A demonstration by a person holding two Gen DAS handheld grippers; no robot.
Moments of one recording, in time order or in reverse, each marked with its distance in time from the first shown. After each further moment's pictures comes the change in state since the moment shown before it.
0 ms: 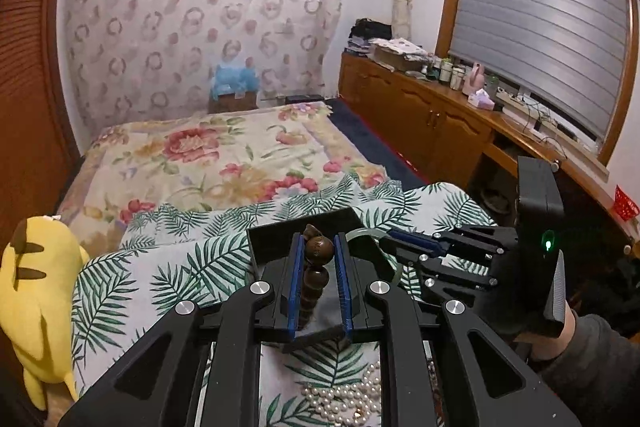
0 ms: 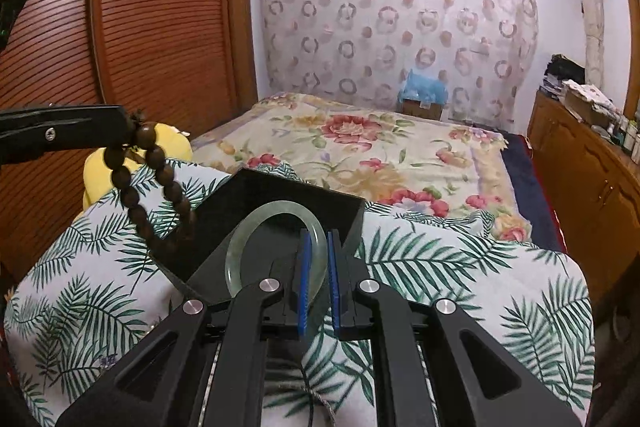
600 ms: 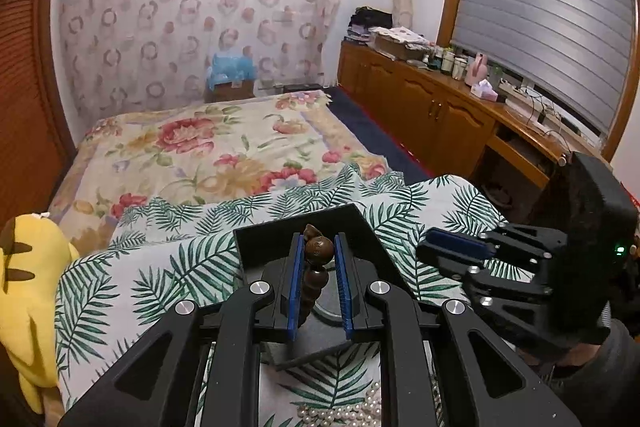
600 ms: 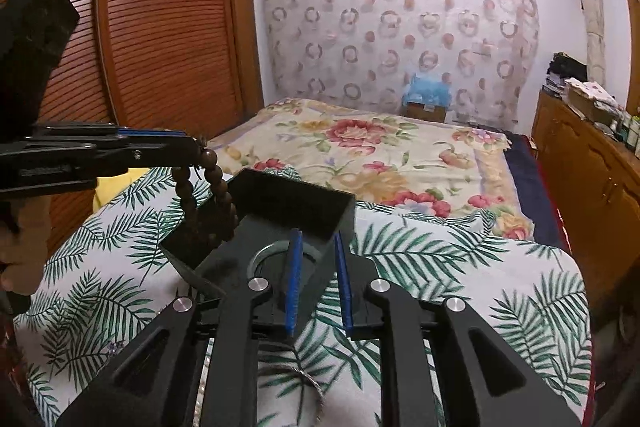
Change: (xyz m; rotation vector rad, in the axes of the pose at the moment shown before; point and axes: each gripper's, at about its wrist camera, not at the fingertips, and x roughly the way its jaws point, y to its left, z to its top) left arm 0.034 -0.002 0.002 -0.004 0.035 -0.011; right arm -0.029 -0.018 -0.008 0.024 -0.027 0.023
